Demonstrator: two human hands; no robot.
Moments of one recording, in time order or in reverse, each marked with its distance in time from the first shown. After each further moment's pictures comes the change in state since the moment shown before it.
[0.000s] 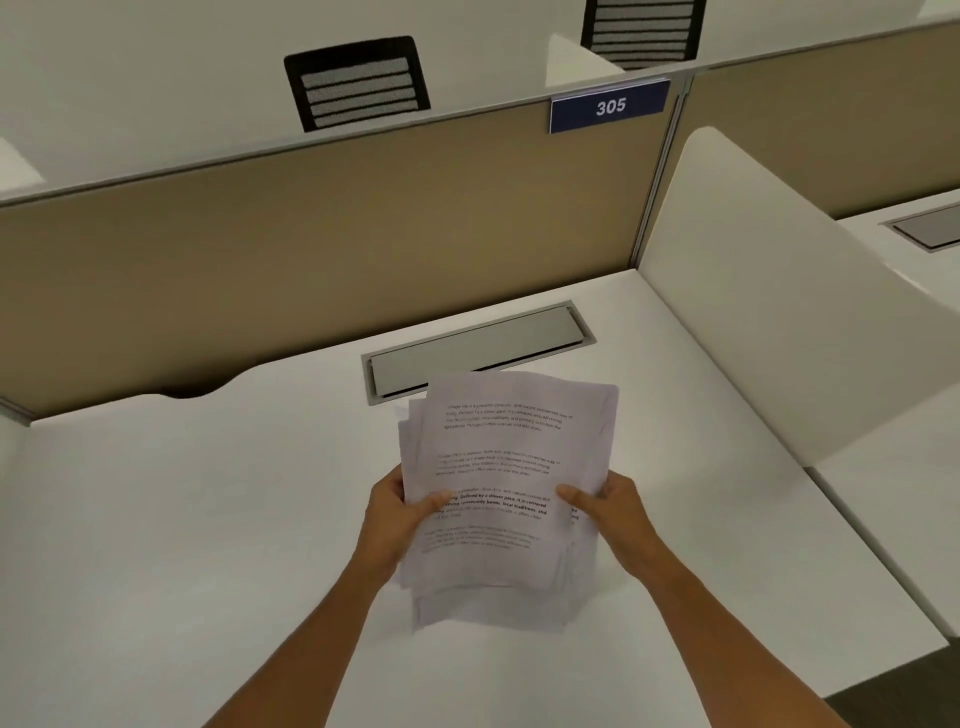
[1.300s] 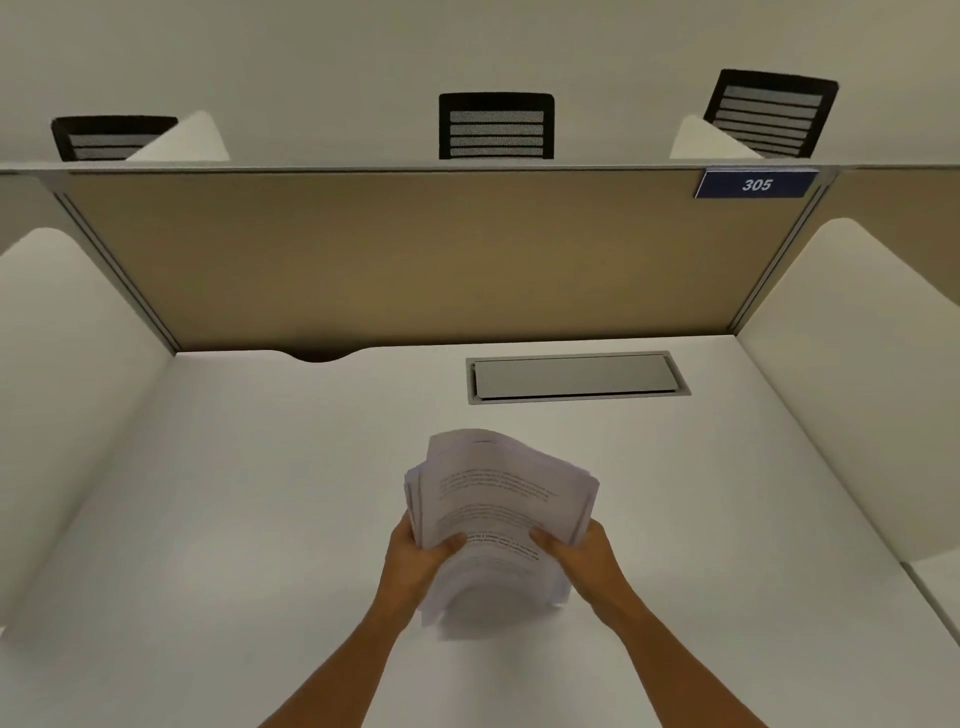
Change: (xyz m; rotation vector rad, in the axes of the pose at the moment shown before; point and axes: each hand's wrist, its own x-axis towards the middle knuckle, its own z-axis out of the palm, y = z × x) left_hand -0.079 -0.056 -0.113 -0.045 0.258 0.035; right_hand -0.058 0.014 0.174 -0.222 -0.140 -0.055
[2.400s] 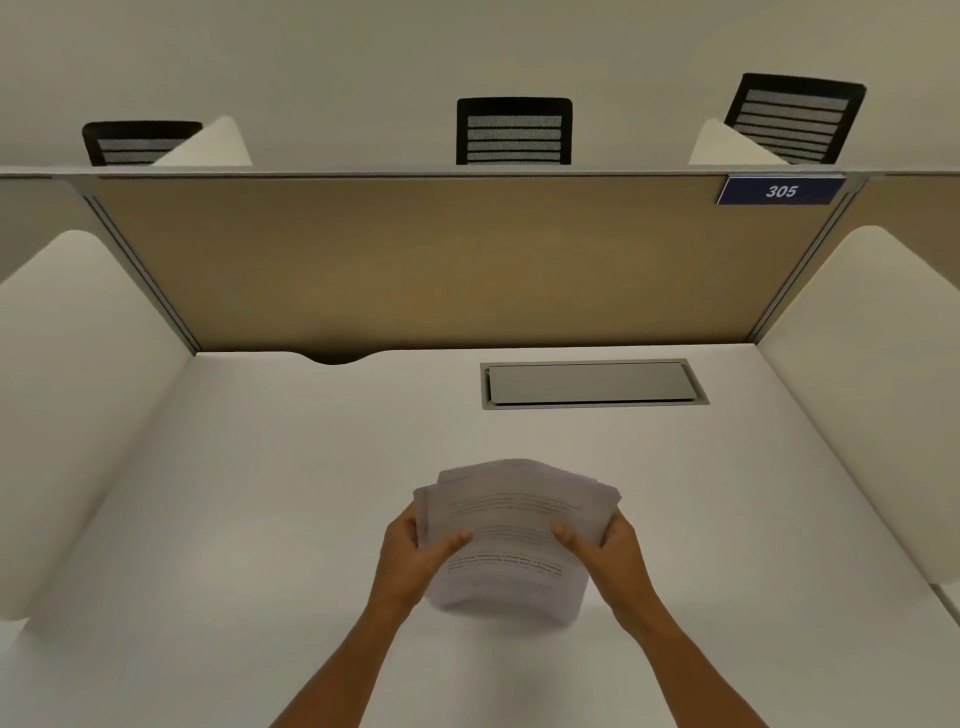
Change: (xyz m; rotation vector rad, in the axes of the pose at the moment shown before) left_hand -0.002 0.019 -0.016 0.003 0.002 0.136; right_hand -0.003 -0.020 -0.002 0.044 0.044 -0.081
